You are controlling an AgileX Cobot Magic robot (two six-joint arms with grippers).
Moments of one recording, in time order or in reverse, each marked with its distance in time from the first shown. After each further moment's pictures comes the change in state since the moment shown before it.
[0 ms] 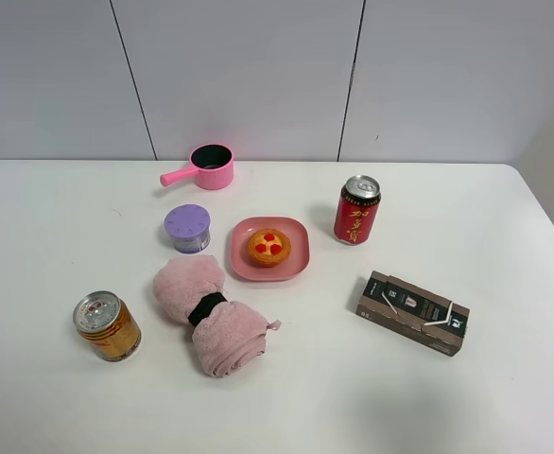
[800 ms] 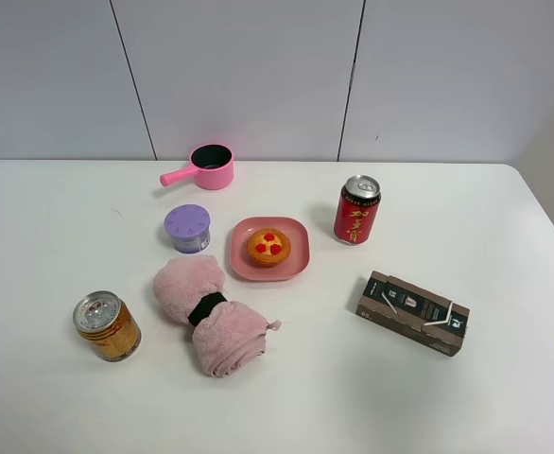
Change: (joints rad) left arm 0.000 0.000 0.000 0.000 0.000 0.001; right arm 0.000 0.342 -0.093 0.001 -0.010 -0.033
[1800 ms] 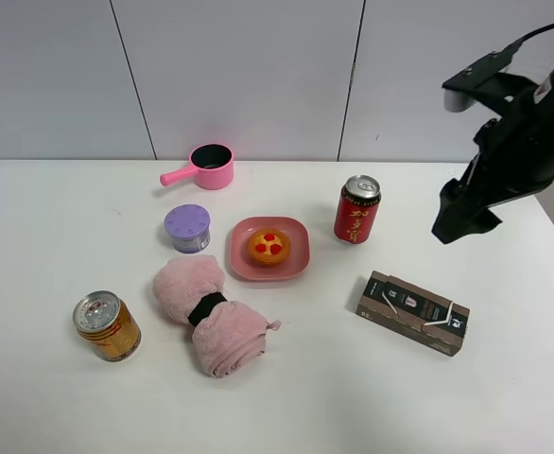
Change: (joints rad) left arm 0.000 0.000 0.000 0.000 0.000 0.000; right arm 0.237 1.070 -0.607 -0.018 0.105 -0.345
